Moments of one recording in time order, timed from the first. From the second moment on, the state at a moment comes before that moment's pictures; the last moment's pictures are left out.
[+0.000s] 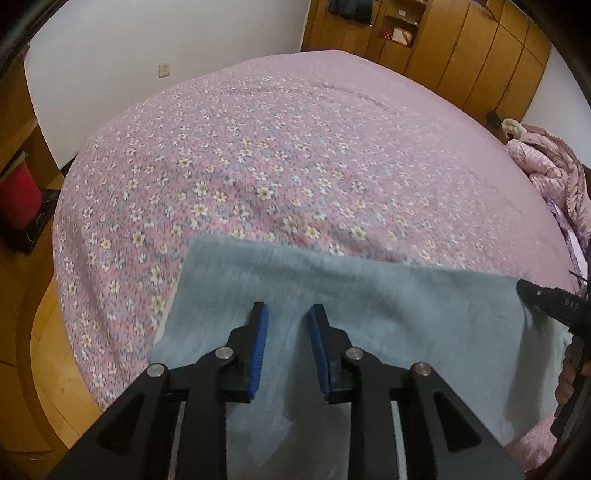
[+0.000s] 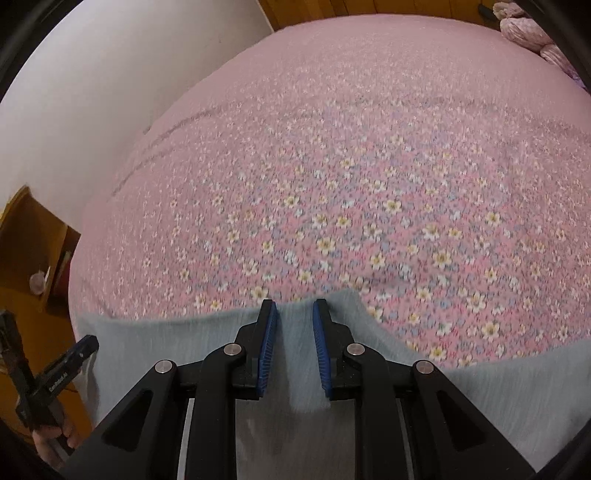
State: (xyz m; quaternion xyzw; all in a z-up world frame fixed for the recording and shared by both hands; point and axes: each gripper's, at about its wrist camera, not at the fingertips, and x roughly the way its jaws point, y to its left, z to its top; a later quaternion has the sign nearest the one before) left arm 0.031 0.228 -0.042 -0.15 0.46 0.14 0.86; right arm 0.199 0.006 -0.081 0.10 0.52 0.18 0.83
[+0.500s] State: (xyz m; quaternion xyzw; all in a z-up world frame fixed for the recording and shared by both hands) left arm 0.019 0.219 -0.035 -0.15 0.47 0.14 0.86; right arm 0.105 -0.107 -0.048 0.03 0.51 0.10 0.85
